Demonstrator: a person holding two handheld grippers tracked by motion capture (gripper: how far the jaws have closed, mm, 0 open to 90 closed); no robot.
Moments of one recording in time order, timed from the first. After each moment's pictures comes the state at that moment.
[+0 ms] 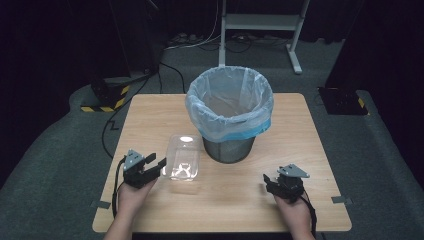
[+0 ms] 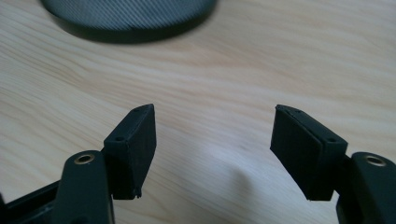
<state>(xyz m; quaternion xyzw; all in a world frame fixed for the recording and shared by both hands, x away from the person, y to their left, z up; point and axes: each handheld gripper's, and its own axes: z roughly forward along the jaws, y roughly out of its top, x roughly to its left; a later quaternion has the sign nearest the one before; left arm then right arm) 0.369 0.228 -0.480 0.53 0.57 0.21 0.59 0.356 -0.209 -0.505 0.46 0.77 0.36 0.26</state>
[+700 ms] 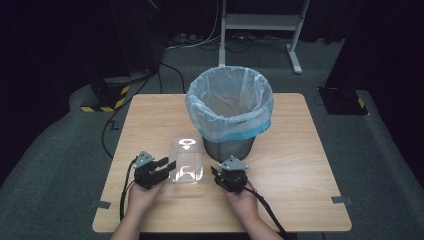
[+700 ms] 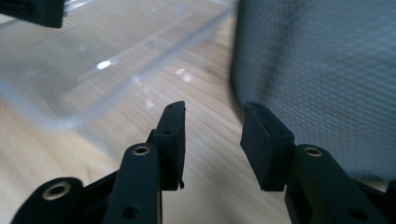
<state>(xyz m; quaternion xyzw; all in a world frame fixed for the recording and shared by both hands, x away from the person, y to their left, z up) 0.363 0.210 -0.496 0.54 0.58 0.16 0.59 0.372 -0.046 -0.499 0.37 0.81 0.41 0.21</state>
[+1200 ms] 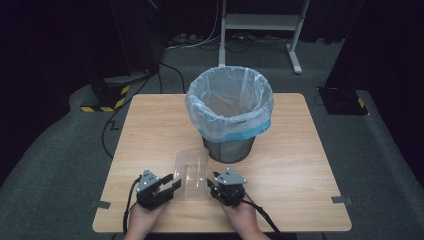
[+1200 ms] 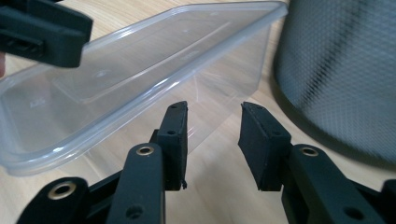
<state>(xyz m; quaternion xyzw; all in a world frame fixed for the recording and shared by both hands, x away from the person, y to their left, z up) 0.296 0.177 -0.499 0.57 0.54 0.15 0.60 0.324 -0.055 -0.494 0.34 0.81 0.44 0.20</state>
